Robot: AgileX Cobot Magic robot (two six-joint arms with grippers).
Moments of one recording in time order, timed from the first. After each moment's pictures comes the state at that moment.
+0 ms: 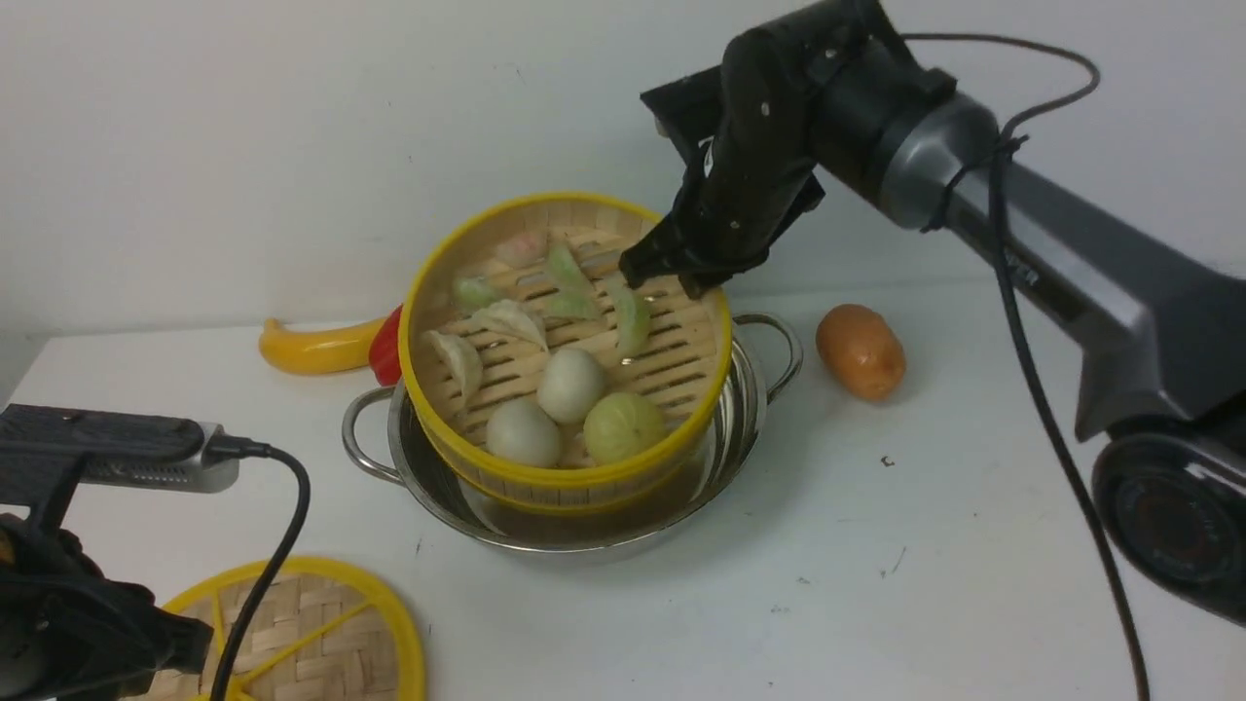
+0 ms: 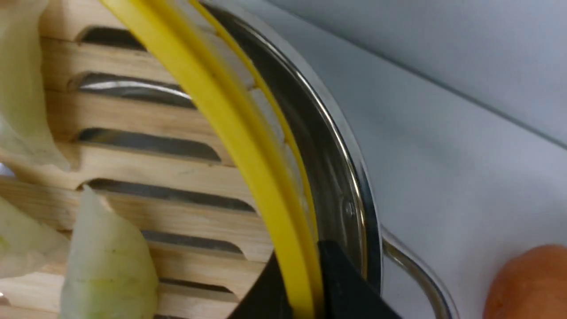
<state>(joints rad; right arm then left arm) 0.53 2.45 -2.43 -0.02 1.25 0.04 -0.03 1.14 -0.76 0.10 0.94 -0.06</state>
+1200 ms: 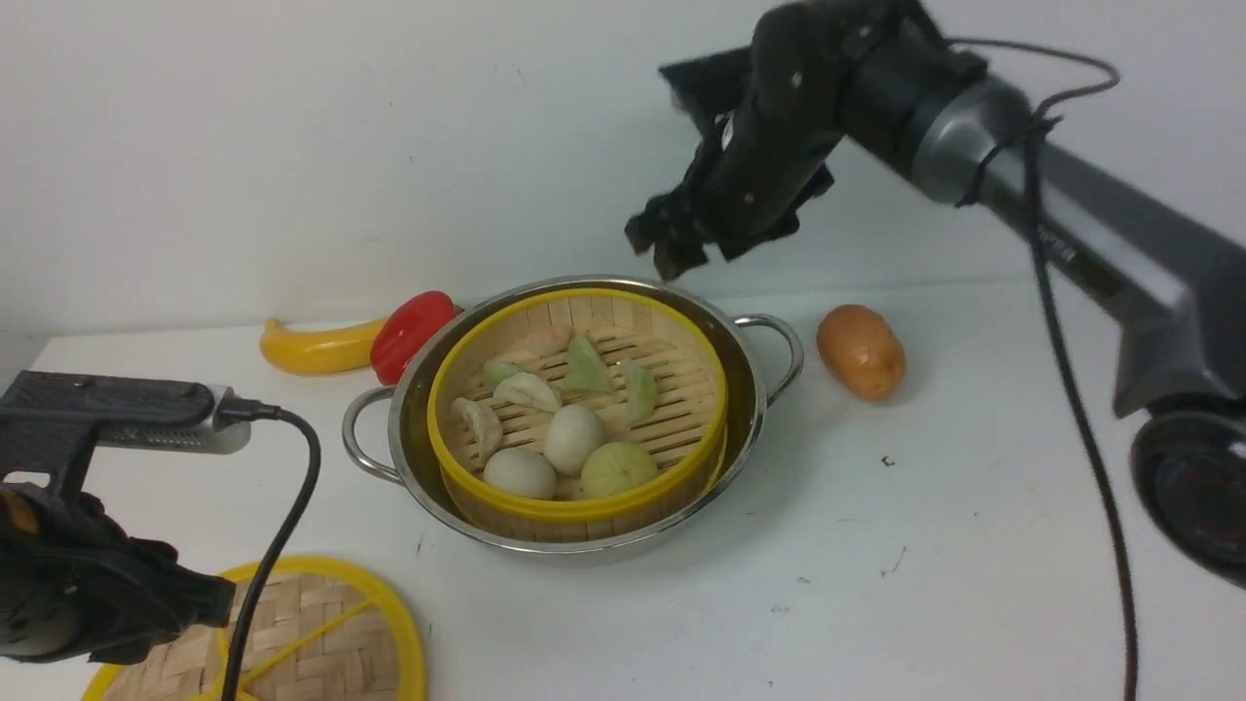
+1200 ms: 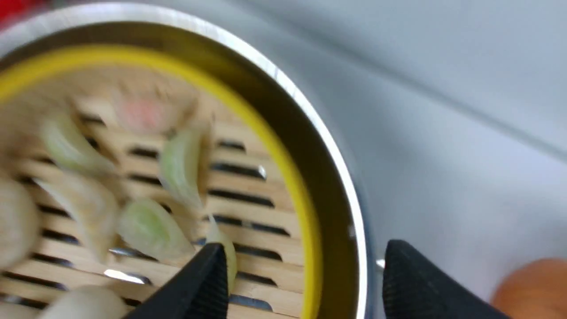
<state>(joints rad) 0.48 2.35 -2.44 0.09 1.24 0.03 -0.03 1.18 -0.76 0.09 0.81 -0.06</state>
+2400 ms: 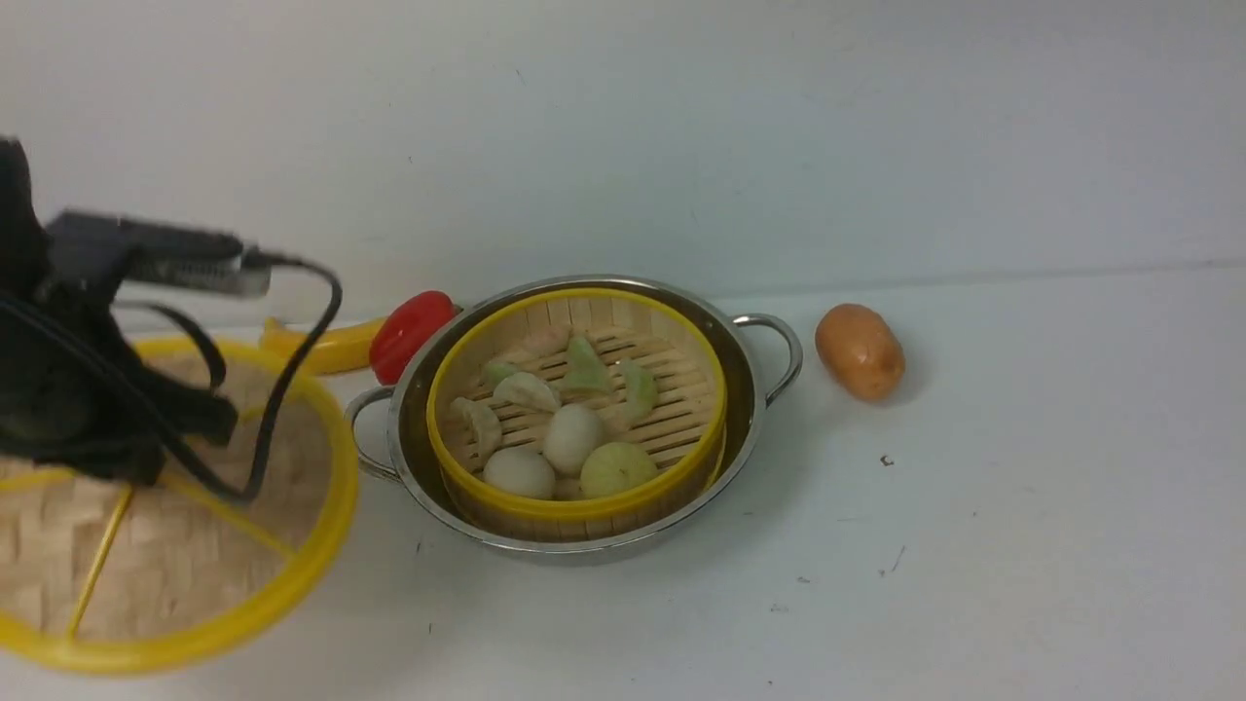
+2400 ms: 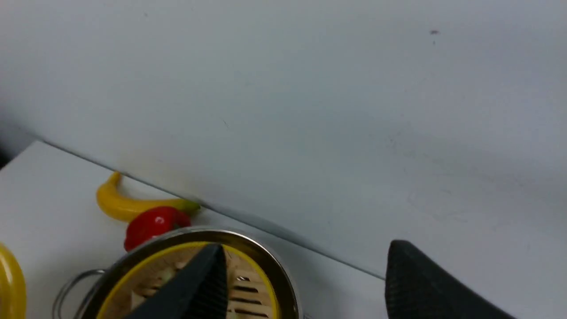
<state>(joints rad) 0.39 1.80 -2.30 0.10 1.23 -0.03 -0.07 1.49 -1.30 0.12 1.10 -0.02</state>
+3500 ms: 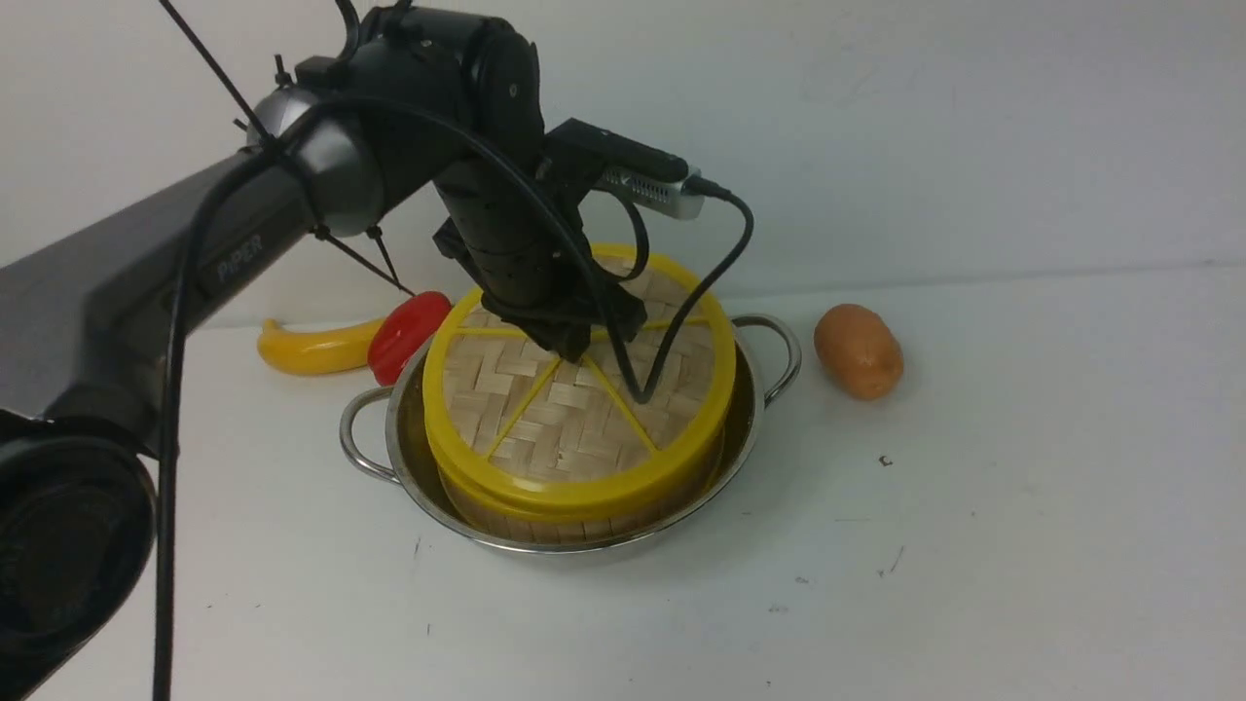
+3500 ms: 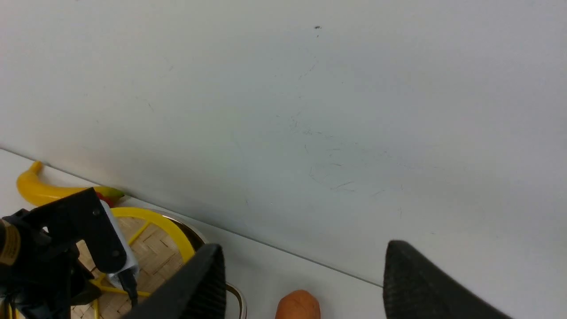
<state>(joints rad) 0.39 1.55 -2.11 -0.07 1.24 -0.02 -0.40 2.11 -1.93 -0.01 1.12 0.16</state>
